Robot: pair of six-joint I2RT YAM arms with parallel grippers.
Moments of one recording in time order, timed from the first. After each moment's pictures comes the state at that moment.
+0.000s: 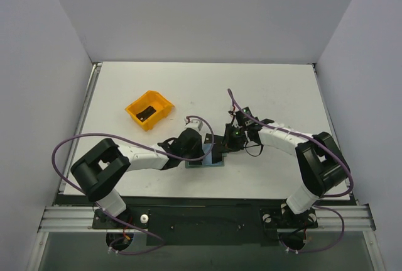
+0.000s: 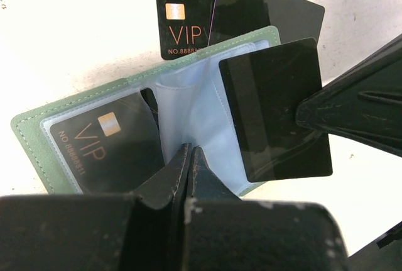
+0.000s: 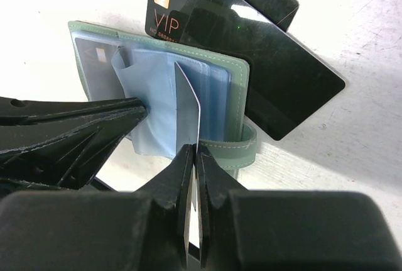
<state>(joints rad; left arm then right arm) -0.88 1.64 0.74 0.12 -0.12 -0.70 0.51 1.62 0.84 -0.27 -0.34 0.60</state>
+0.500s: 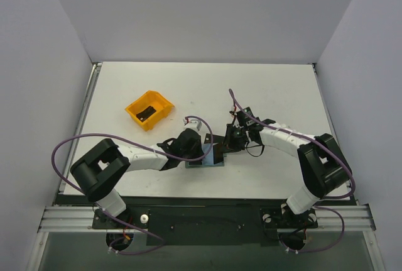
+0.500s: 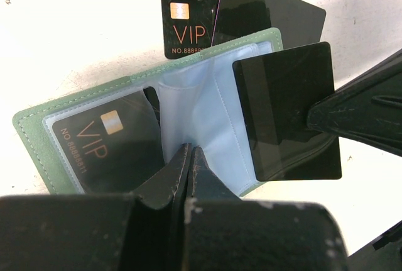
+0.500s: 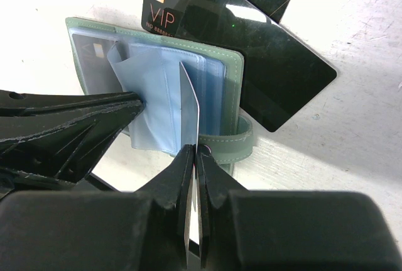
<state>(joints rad) -0.88 1.63 0.72 0.14 -0.13 -0.72 0.50 1.60 0.83 -0.29 -0.34 0.59</state>
